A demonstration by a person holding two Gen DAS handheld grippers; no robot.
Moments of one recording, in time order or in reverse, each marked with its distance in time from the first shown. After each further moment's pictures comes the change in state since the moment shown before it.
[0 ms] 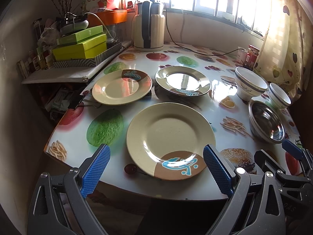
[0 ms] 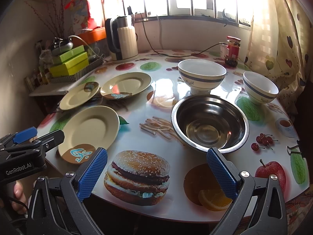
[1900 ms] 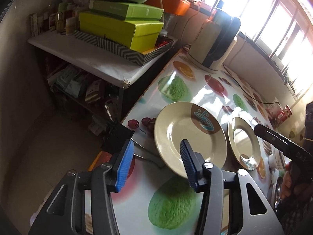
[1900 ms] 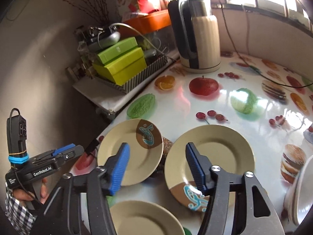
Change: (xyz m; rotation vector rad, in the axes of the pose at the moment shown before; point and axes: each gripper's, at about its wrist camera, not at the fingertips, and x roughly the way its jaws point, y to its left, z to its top) left arm 0.097 0.177 0.094 -0.355 0.094 -0.056; right arm 0.167 0.112 0.186 -0.170 0.201 0.475
